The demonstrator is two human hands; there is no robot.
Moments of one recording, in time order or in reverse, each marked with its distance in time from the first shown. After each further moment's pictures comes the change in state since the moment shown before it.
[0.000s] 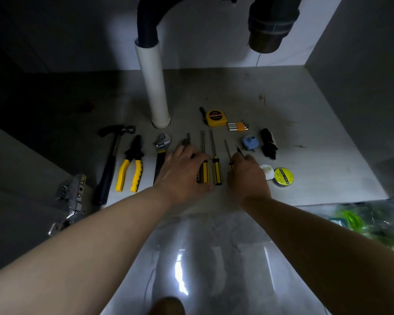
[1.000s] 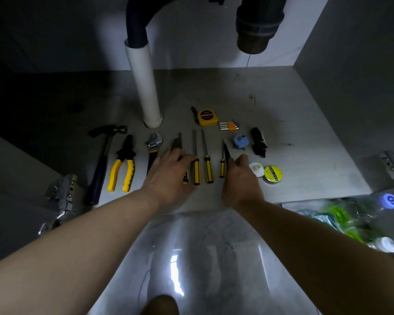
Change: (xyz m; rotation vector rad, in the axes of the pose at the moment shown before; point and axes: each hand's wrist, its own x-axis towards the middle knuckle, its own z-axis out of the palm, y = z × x) left_hand -0.010 -0.001 -0.001 -0.003 -0.021 -0.053; right_hand -0.016 0.007 -0.001 -0.008 -0.098 0.017
